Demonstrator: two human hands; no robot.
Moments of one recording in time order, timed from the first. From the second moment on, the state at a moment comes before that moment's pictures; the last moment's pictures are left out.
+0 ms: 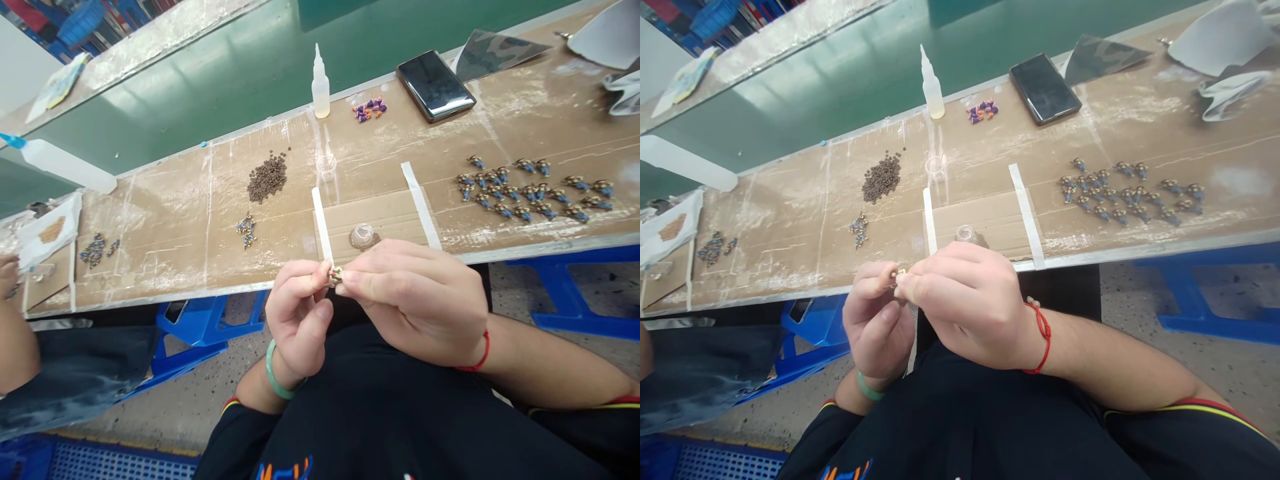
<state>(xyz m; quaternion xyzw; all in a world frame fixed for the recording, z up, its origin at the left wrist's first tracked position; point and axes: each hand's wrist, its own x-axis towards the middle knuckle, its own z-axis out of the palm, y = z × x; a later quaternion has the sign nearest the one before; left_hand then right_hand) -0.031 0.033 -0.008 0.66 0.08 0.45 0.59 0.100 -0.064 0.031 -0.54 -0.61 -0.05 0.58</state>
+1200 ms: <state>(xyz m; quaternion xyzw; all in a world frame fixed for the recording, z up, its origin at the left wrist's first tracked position) -0.020 0.027 0.014 0.64 0.09 0.38 0.66 0.113 -0.079 0.030 -0.53 -0.68 -0.14 0.50</state>
